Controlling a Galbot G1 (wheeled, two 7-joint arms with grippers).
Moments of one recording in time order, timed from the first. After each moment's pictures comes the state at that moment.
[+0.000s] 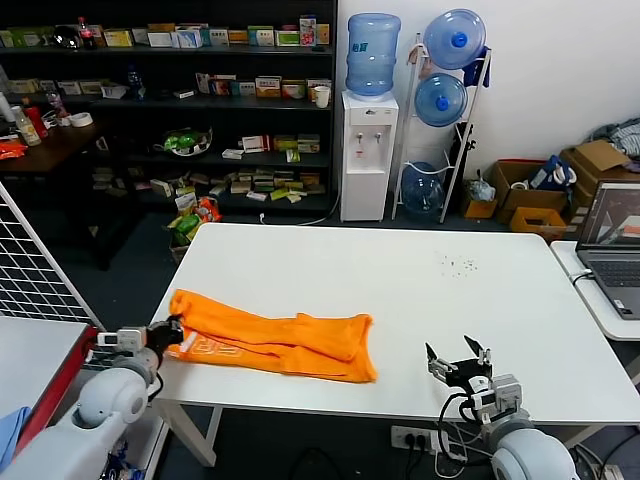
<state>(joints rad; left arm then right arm) 1.09 -0.81 -0.26 -1.67 -0.80 0.35 -0.32 -1.42 1.09 0.48 1.96 0.35 -0.39 0.11</state>
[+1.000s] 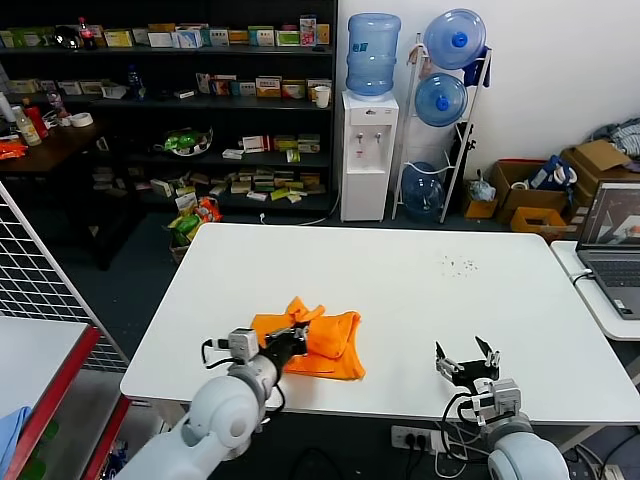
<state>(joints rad) 0.96 -1.11 0.09 -1.91 -0.96 0.44 -0.47 -1.42 1.16 0.50 1.90 0.25 -0.35 0.11</state>
